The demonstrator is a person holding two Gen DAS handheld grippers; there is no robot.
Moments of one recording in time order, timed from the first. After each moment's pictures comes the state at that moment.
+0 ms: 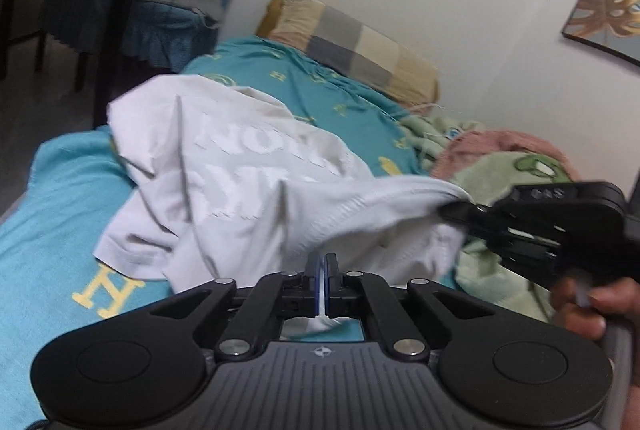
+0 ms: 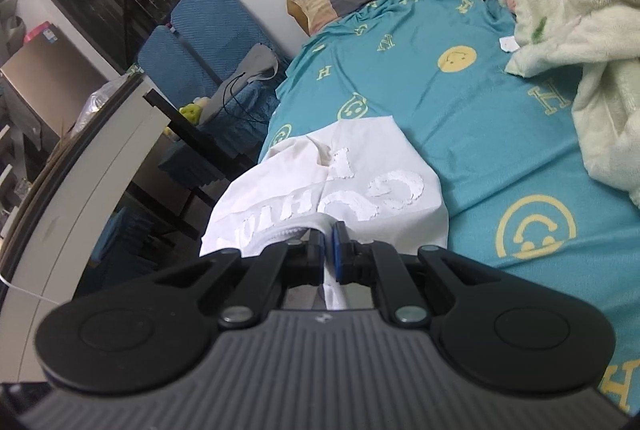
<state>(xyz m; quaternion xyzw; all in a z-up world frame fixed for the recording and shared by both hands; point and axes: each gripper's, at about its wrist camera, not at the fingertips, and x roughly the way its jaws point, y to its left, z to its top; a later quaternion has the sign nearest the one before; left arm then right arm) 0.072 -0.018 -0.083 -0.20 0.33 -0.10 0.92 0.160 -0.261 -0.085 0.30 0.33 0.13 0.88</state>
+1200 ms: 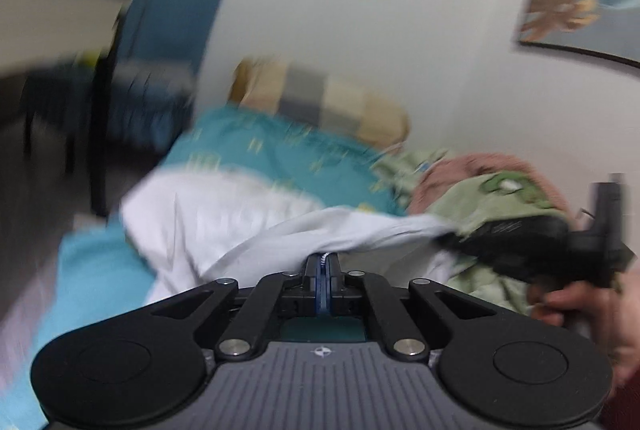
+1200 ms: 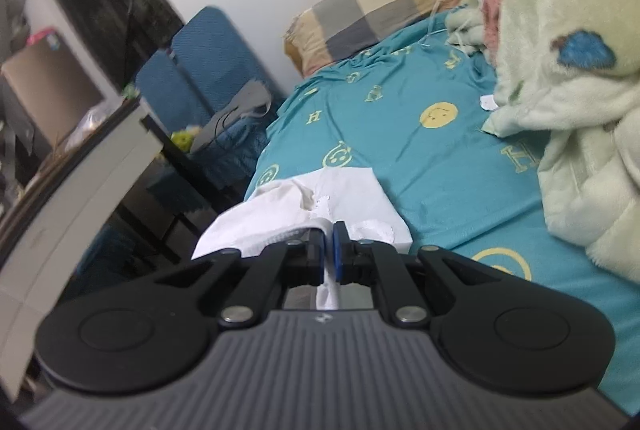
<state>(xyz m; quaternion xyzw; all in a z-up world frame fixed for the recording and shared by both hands) 0.014 -0.001 0.006 -0.11 0.23 -0.13 0.96 0.144 -0.277 -0.061 0.24 0.29 0.11 0.92</state>
